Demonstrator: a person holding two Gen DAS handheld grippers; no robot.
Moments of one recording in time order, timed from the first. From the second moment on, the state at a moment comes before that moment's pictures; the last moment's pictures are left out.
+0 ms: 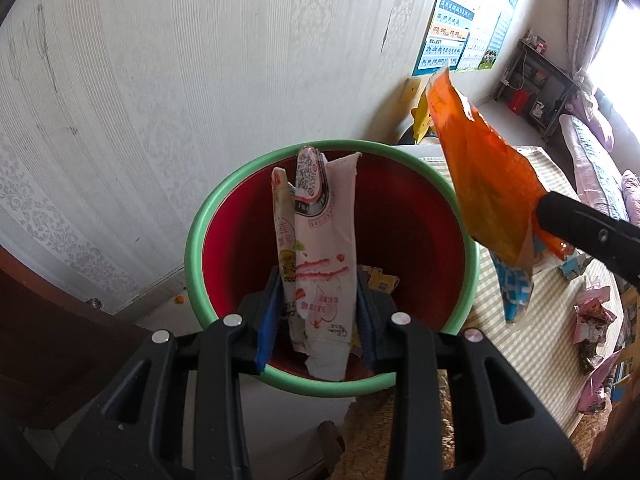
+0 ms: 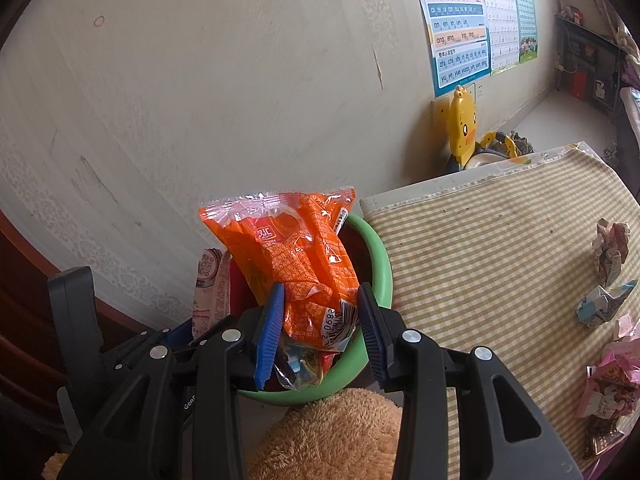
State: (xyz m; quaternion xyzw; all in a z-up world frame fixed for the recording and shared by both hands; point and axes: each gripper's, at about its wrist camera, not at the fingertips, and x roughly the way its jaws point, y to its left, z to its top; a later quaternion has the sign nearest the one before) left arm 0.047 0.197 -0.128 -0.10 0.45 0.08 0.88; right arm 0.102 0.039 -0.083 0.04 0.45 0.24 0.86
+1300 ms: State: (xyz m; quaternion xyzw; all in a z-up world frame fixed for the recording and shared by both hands) left arm 0.033 0.090 -0.092 -0.02 0.43 -0.01 0.90; right arm 0.016 -0.168 -0.083 0.14 0.45 0.03 0.88
